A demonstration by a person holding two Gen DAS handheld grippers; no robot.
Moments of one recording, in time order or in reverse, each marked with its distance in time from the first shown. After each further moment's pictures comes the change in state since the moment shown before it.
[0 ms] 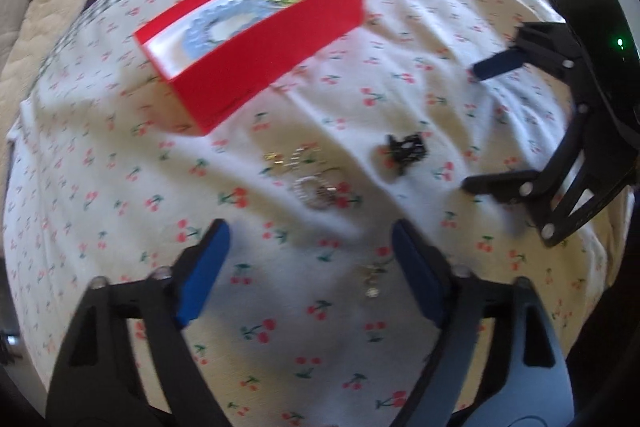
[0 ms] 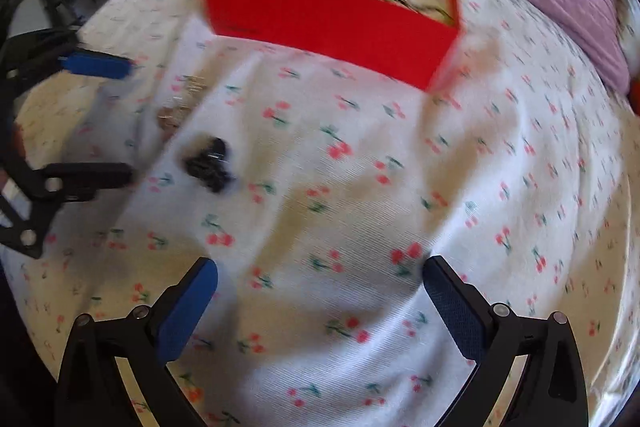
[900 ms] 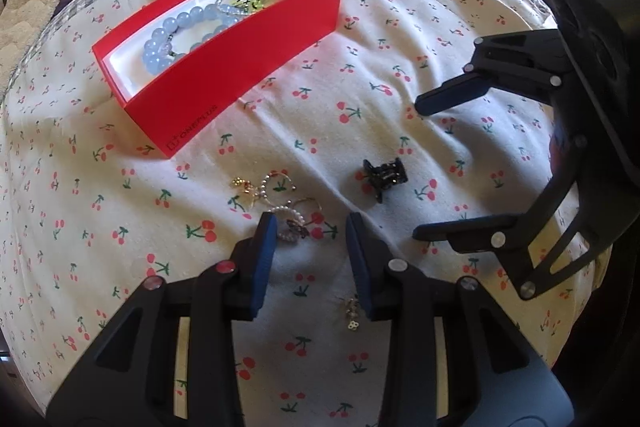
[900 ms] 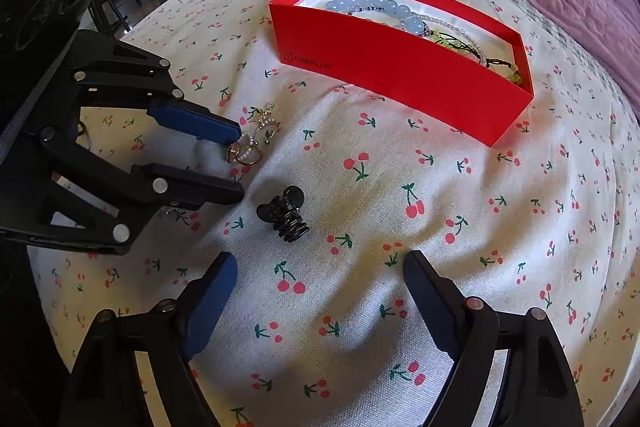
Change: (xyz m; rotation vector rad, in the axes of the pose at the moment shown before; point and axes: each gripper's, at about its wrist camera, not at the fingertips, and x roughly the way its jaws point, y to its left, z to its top) left arm 0.014 -0.002 0.015 0.017 0.000 -0.086; right arm 0.000 0.028 0.030 -0.071 -0.067 0.109
